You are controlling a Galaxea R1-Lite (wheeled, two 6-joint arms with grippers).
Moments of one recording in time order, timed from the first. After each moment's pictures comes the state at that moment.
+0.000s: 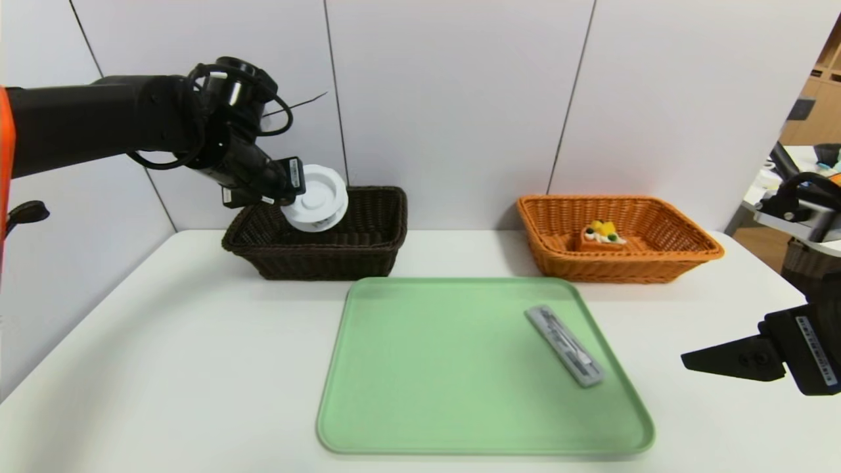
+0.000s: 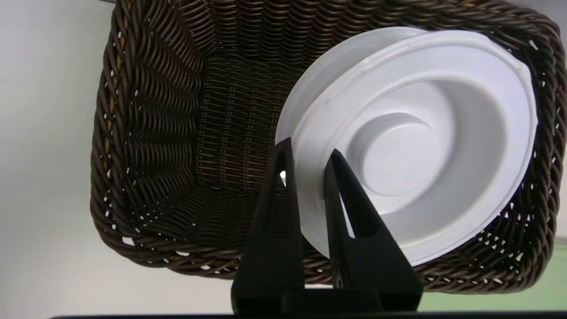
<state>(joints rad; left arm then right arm) -0.24 2.07 -1.99 0.58 0.15 -0.37 0.40 1.29 -1.19 0.84 -0.06 0.15</state>
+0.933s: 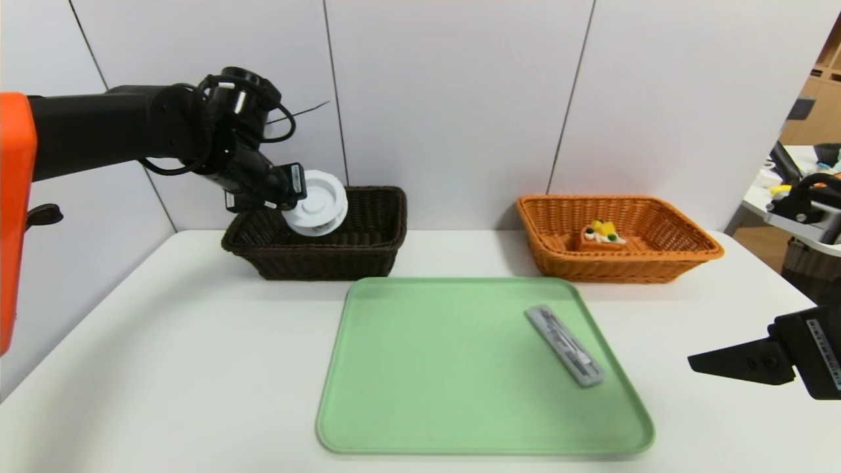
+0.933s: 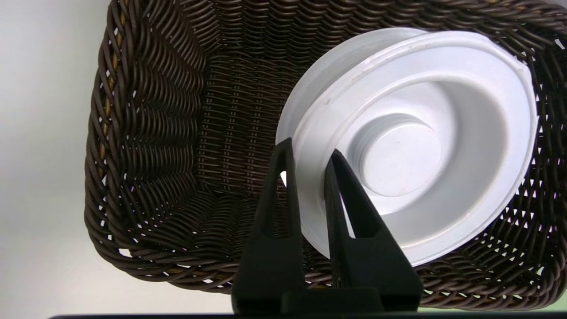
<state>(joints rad) -0.23 2.09 -1.99 0.57 0.15 -0.37 0.40 1.28 -1.18 0.83 -0.06 0.15</state>
